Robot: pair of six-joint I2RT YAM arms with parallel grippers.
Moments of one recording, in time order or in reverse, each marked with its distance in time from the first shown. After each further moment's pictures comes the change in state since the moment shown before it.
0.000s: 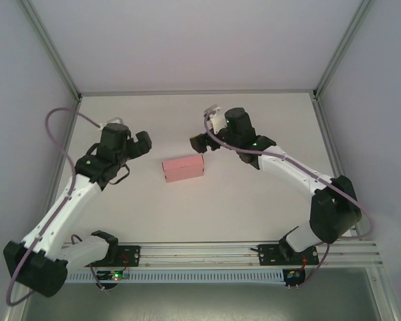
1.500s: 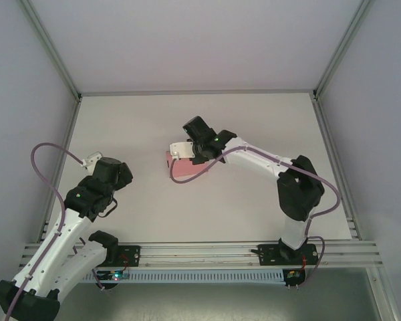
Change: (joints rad) left arm 0.000 -0.282 -0.275 -0.193 -0.182 -0.116; right arm 0.193 0.311 0.294 -0.383 0.454 -0.913
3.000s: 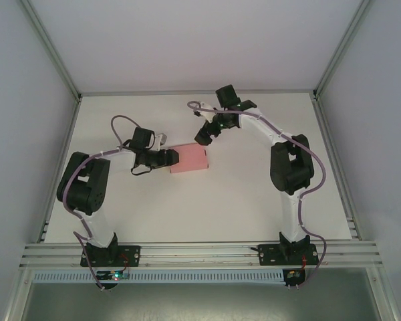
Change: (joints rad) left arm 0.085 1.062 0.219 0.739 1.028 0.325; right arm -0.355 0.290 0.351 -0.137 -0.624 0.494
